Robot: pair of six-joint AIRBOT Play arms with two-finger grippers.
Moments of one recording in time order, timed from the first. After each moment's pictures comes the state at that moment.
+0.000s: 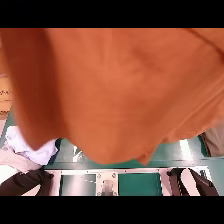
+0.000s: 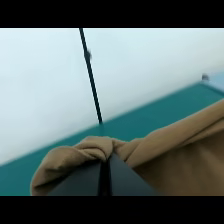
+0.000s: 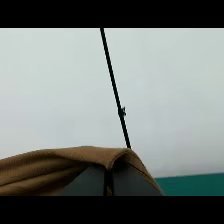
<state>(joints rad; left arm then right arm) -0.44 -1.01 1.98 1.54 -1.07 -1.42 -0.60 -0.75 1.66 -0.68 1.00 1.38</state>
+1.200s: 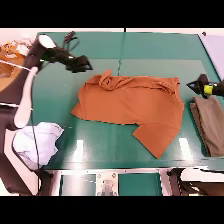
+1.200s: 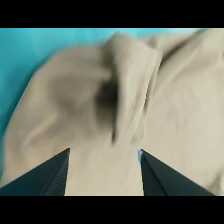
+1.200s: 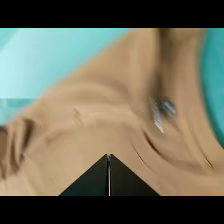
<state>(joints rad) -0.07 -1.96 2.02 0.89 -1.34 -1.39 -0.64 -1.43 1.12 -0.66 1.07 1.19</state>
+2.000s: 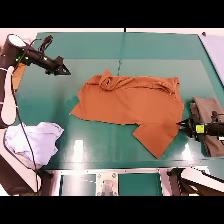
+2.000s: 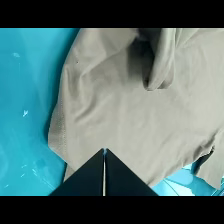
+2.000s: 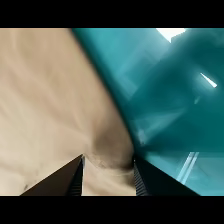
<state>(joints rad) 0.11 -1.96 2.02 0.83 -1.52 -1.32 -0.80 -1.27 0.57 -0.92 1.13 1.39</state>
